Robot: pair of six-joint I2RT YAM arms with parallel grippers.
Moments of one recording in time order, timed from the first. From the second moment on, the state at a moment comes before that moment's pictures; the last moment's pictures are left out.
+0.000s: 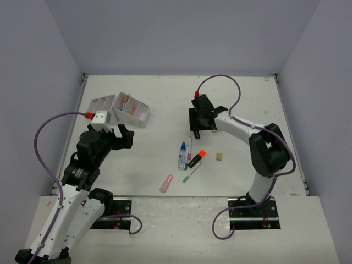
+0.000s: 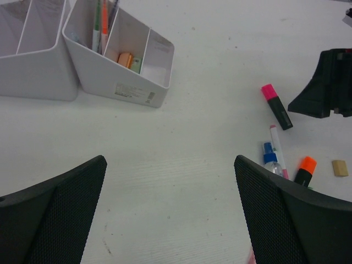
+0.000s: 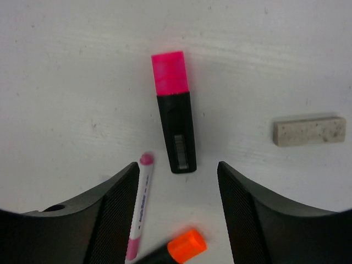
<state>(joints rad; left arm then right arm) -0.29 0.57 0.66 -0.43 -0.05 -0.29 0.57 1.78 1.24 -0.46 0.19 0.44</state>
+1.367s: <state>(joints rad) -0.39 0.91 0.60 0.28 0.49 -0.73 0.90 1.28 1.06 -0.28 0.23 0.31</state>
